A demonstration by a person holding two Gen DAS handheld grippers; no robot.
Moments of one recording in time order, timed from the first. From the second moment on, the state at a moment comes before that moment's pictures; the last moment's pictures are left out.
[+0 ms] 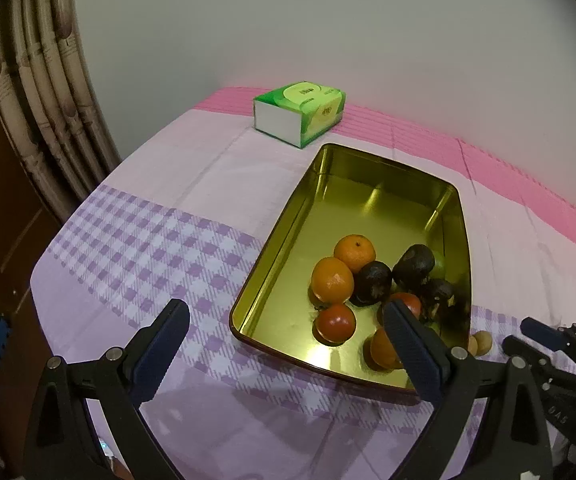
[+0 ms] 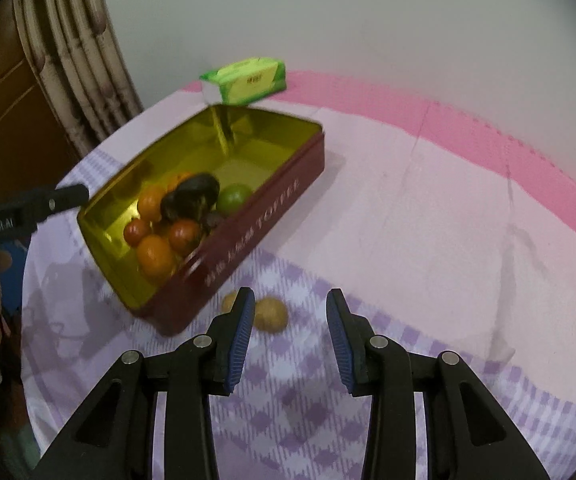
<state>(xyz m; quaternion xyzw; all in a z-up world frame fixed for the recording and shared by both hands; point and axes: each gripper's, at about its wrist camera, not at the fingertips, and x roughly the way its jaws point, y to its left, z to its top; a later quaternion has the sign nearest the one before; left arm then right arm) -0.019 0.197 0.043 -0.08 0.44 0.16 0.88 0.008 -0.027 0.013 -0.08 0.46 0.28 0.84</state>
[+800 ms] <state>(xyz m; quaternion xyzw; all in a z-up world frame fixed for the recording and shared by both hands) -0.019 0.196 0.039 -0.08 0.45 0.16 0.88 0.024 0.008 -0.022 -0.16 0.47 0.35 0.79</state>
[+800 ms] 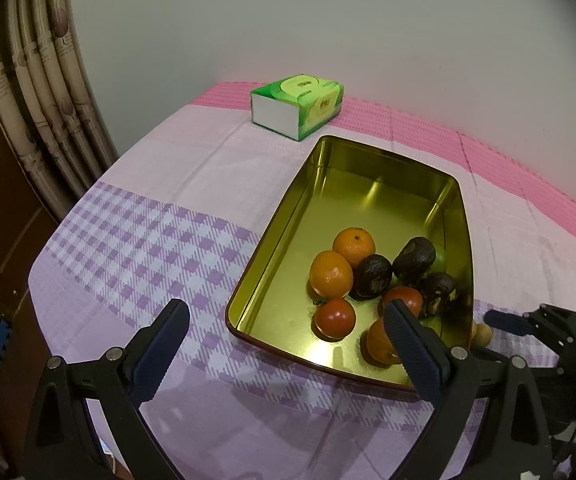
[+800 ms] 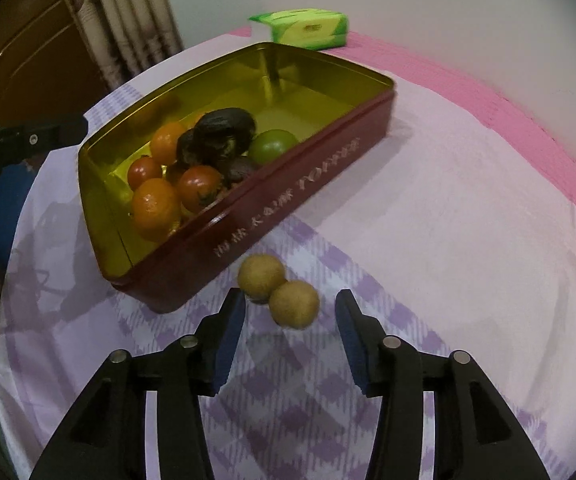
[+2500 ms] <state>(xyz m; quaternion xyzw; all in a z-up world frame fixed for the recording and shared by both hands) -0.022 0.204 0.041 -0.09 0.45 0.17 0.87 0.019 0.022 0.043 -0.10 0.41 0.34 0.84</state>
